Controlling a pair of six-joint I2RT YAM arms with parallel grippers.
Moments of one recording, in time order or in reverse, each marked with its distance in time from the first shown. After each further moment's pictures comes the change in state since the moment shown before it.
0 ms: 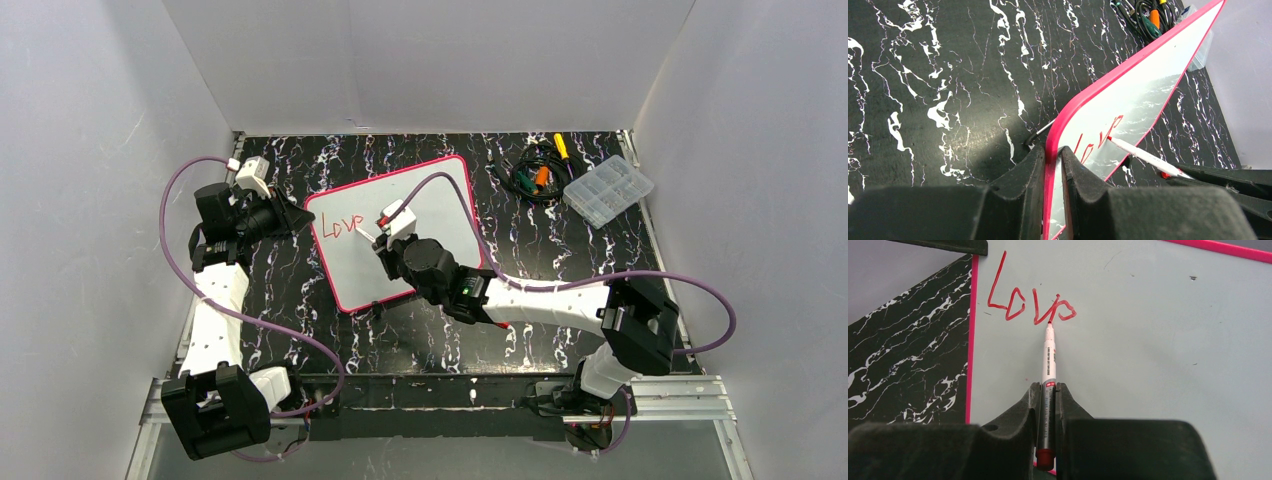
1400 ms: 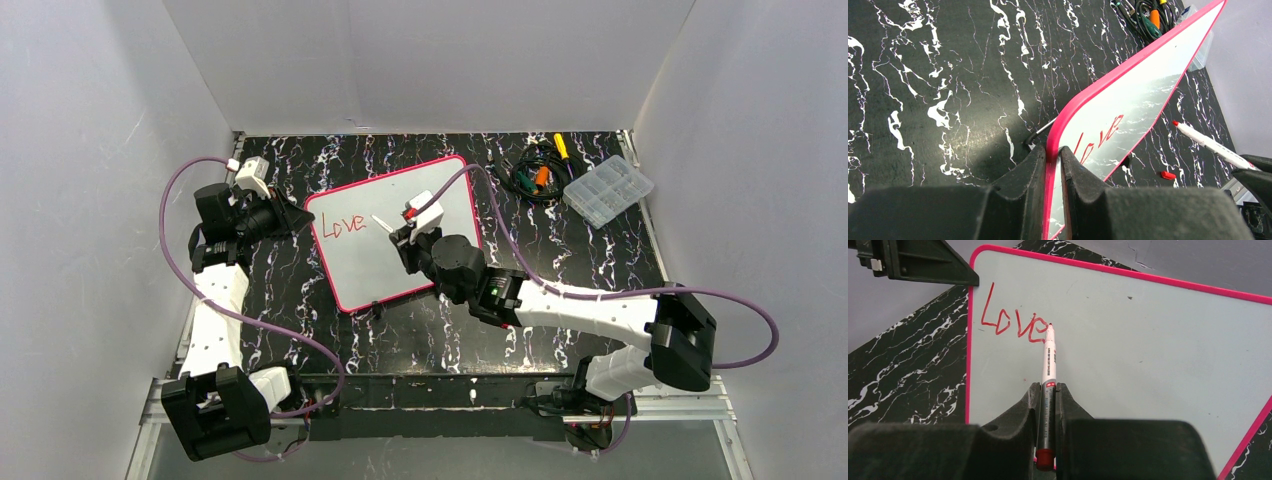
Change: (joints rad) left arm 0.000 -0.005 0.000 -0.005 -0.003 0.001; right arm -0.003 -0.183 -0.048 -0.066 0.032 -0.007
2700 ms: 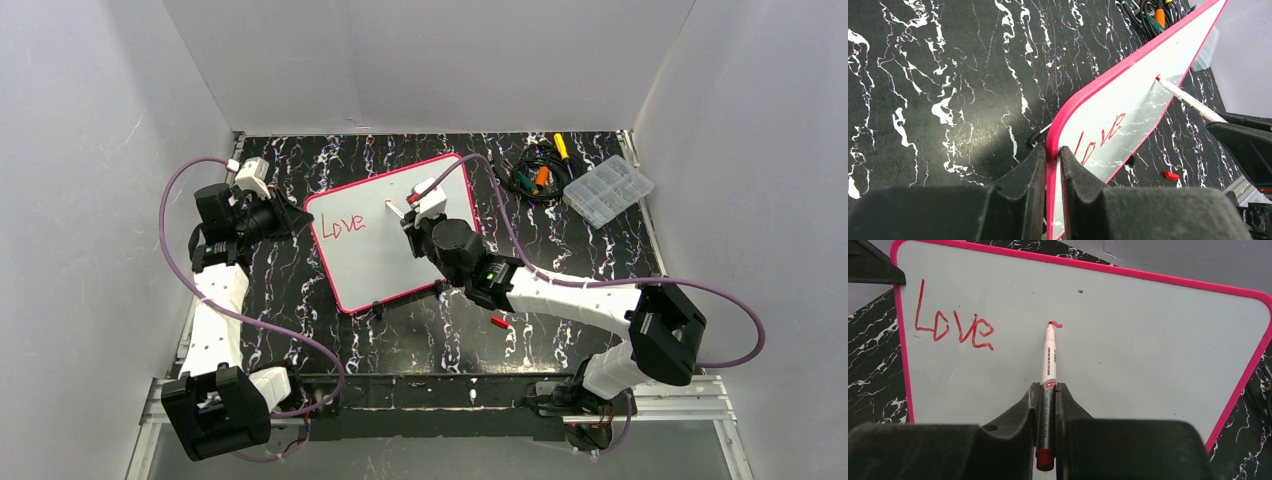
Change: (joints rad) left arm 0.000 0.000 0.000 -0.009 -0.014 0.008; right arm -0.117 0.068 0.004 0.029 -0.019 -0.039
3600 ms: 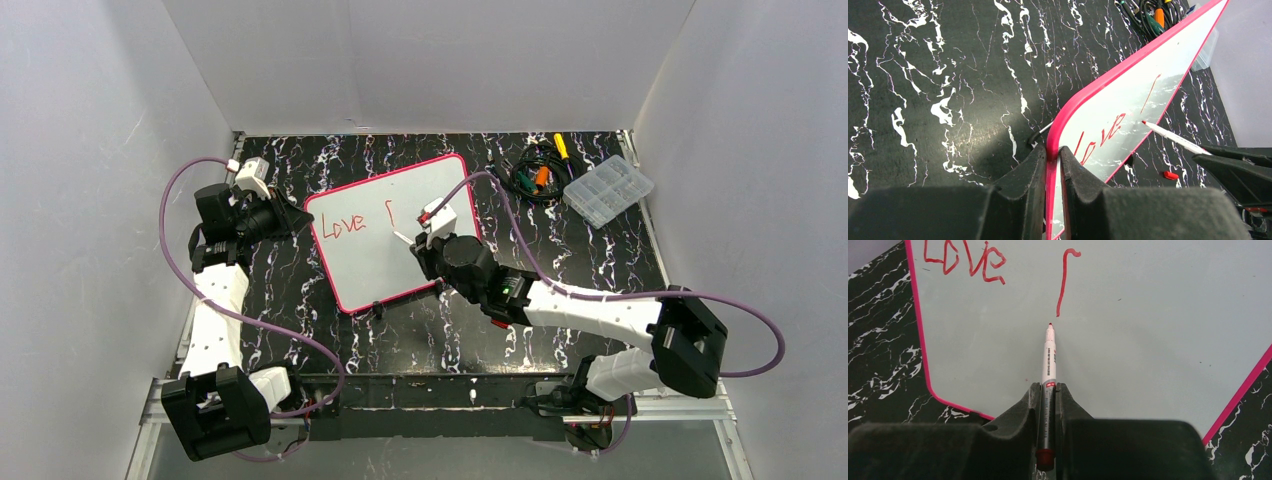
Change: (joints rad) left arm 0.000 0.000 0.000 -0.001 0.001 0.000; right arm 0.031 -0.109 -0.133 -0.092 -0.067 0.080
